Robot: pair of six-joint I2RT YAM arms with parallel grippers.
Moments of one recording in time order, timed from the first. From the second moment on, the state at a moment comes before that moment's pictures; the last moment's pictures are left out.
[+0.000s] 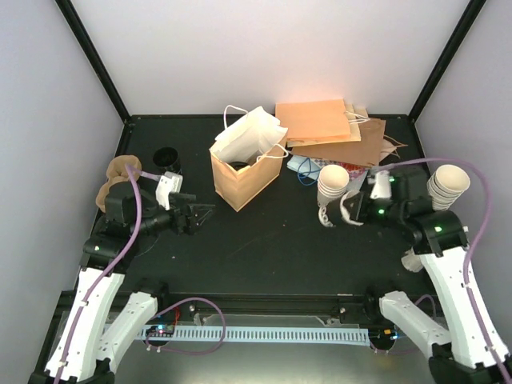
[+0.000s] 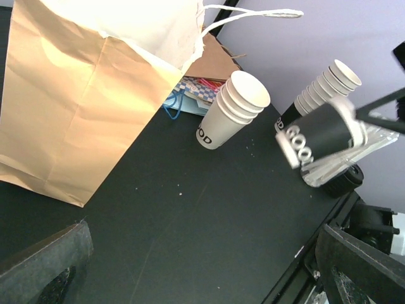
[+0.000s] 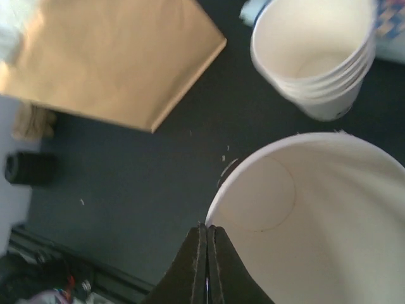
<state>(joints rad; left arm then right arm) -0.19 0.64 0.88 -0.71 0.68 -0.26 0.19 0.82 1.18 -1.11 -0.36 0.46</state>
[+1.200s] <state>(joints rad) -0.19 0.64 0.79 -0.70 0.65 -0.22 1.18 1.68 1.40 -1.01 0.29 0.66</state>
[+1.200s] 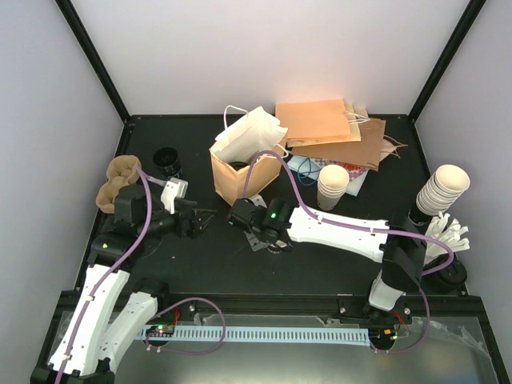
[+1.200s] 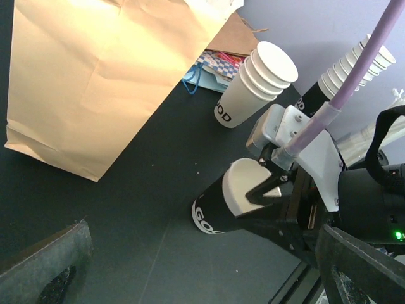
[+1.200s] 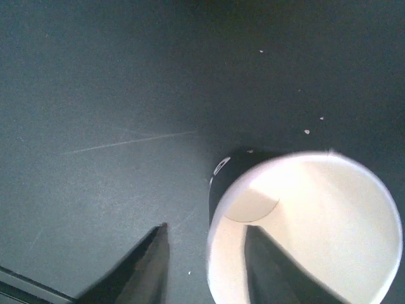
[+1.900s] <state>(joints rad) -0.31 0.64 0.73 -0.68 0.67 -0.25 0.94 1.53 1.41 -1.18 0.47 0.83</state>
